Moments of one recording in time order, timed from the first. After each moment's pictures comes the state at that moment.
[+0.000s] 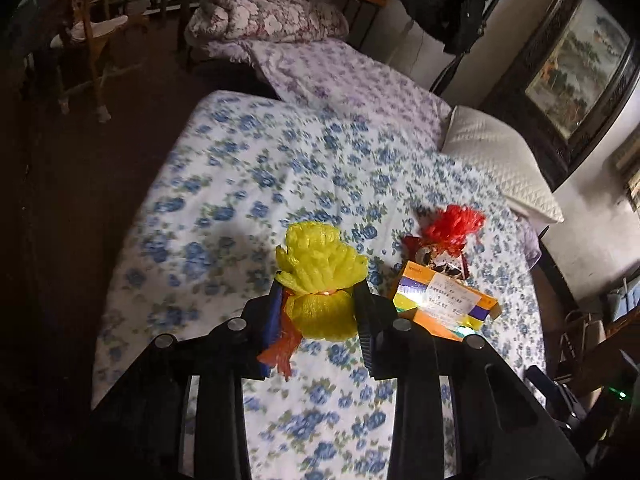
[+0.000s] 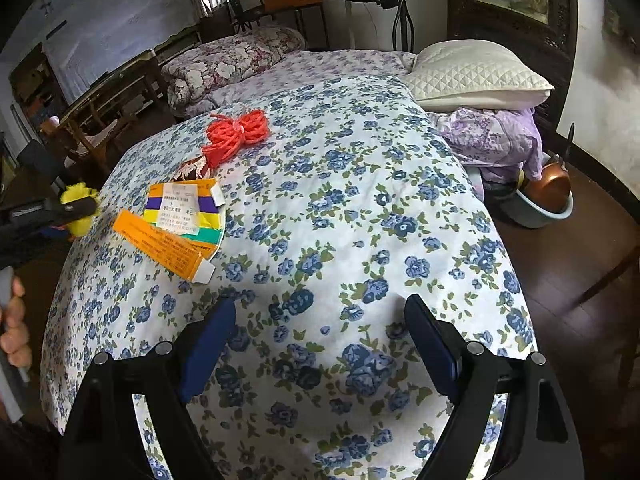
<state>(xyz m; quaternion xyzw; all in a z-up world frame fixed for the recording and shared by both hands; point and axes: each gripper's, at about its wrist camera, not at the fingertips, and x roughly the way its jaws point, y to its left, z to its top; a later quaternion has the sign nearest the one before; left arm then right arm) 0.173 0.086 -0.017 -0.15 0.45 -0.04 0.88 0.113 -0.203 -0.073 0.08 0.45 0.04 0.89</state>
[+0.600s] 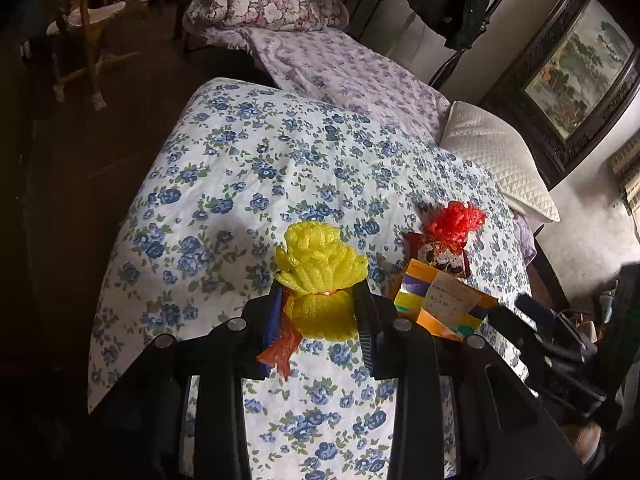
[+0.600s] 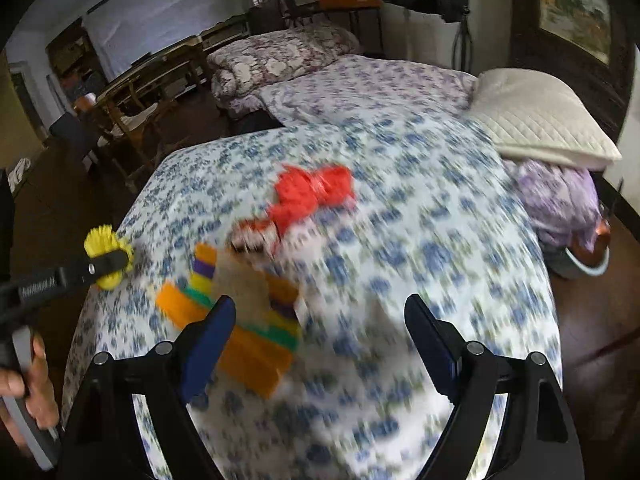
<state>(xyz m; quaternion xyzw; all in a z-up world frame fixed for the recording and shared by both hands) 0.185 0.087 -0.026 -0.17 0.47 -0.05 0.86 0.203 -0.148 -0.045 0.04 0.45 0.13 0.88</state>
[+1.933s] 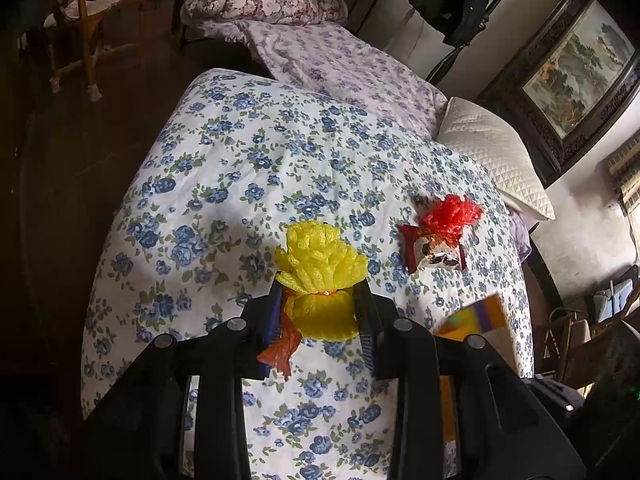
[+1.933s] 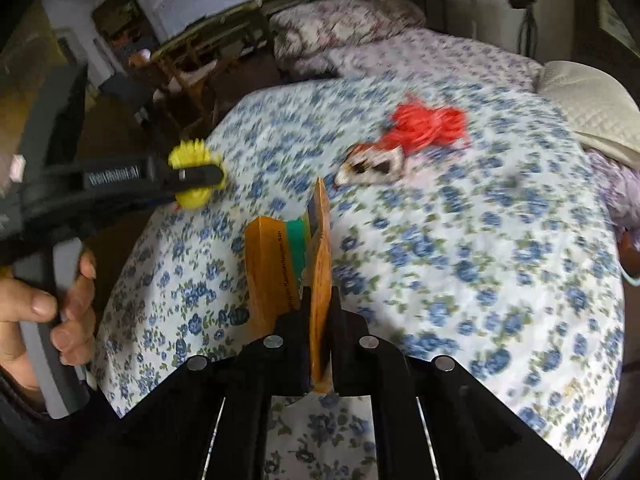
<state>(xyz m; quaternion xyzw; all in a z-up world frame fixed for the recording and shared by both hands) 0.182 0.085 -0.029 -0.18 0.48 -0.06 0.86 0.136 -0.143 -0.041 0.07 0.47 0.19 0.86</state>
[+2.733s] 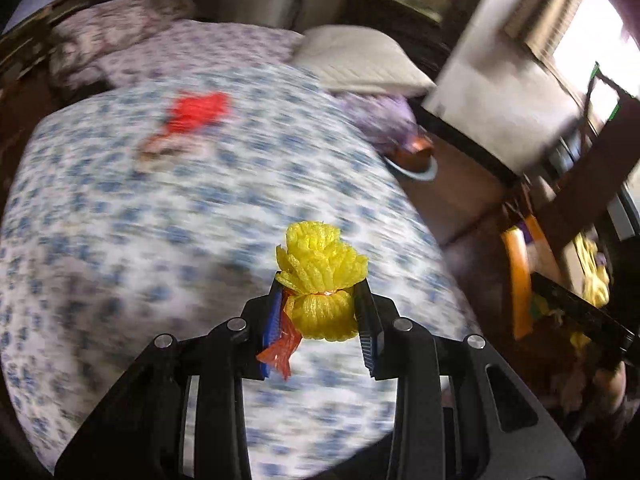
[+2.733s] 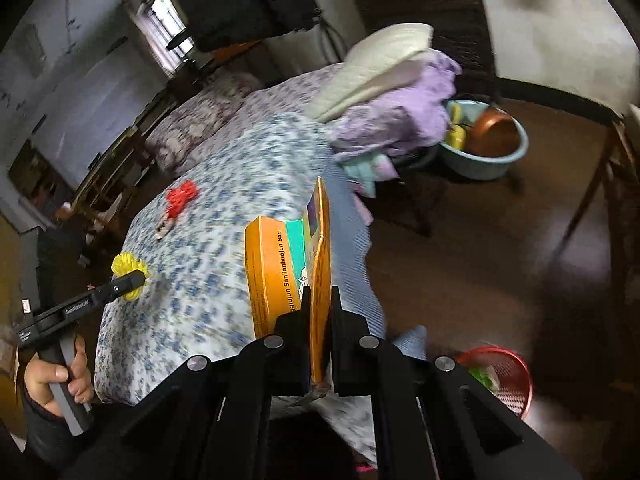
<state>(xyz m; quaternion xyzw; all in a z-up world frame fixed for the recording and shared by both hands) 0.086 -0.126 -0.015 -0.02 0.49 -0.25 0.84 -0.030 -0.403 -0.047 0.24 0.42 0.00 0.88</state>
